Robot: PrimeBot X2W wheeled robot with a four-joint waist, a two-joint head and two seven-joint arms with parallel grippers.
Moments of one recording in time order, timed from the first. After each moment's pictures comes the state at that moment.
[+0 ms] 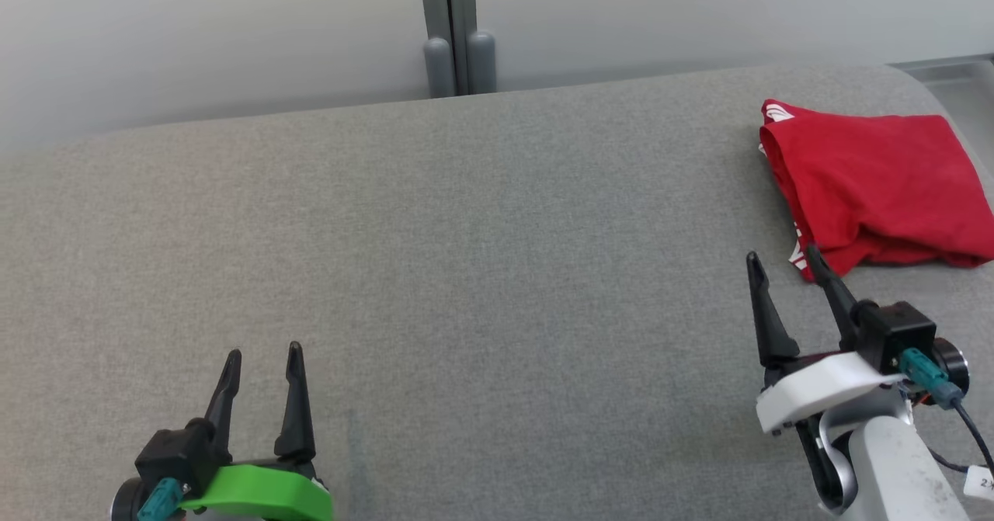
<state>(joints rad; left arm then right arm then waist) 0.00 0.05 -0.06 0.22 -0.29 -0.12 -0.26 -0.22 -0.05 -0.04 0.30 0.10 0.13 -0.26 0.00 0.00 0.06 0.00</state>
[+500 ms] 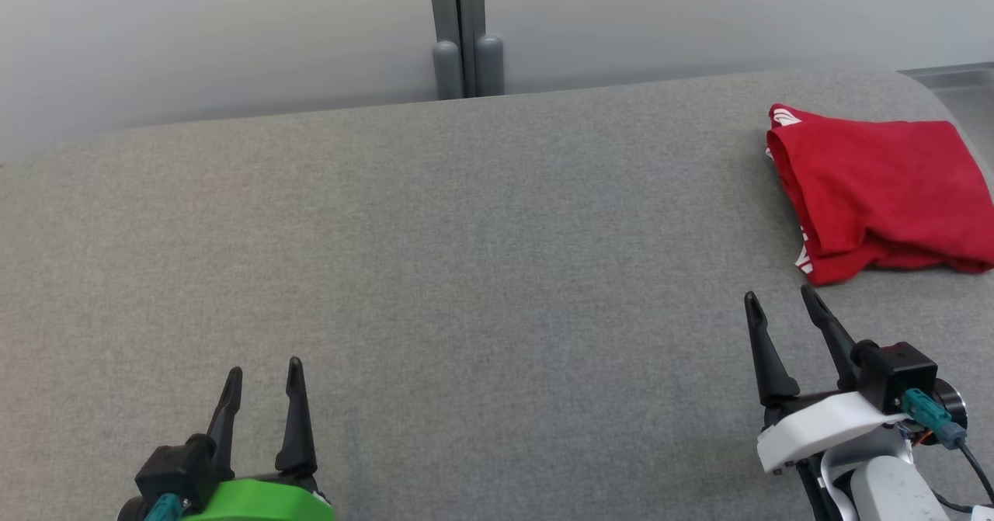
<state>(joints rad) 0.04 0.05 -0.07 0.21 -0.32 -0.10 -0.26 -0.11 -0.05 -0.02 0.25 0.15 0.13 -0.26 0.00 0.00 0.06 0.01</state>
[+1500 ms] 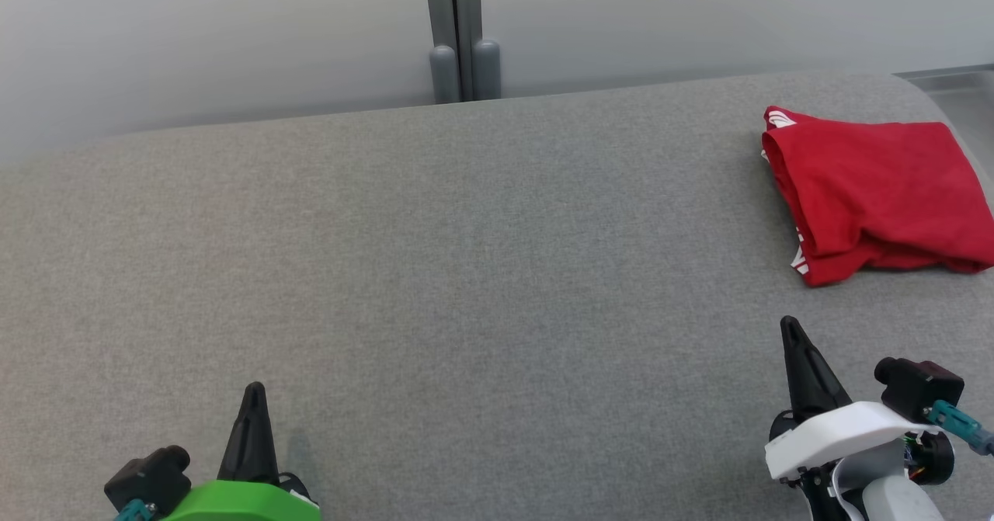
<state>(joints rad) 0.04 0.05 -0.05 0.25 -0.55 -0.10 -0.20 -0.09 -0.04 -0.04 0.29 0.42 0.13 -0.19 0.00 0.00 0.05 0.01</state>
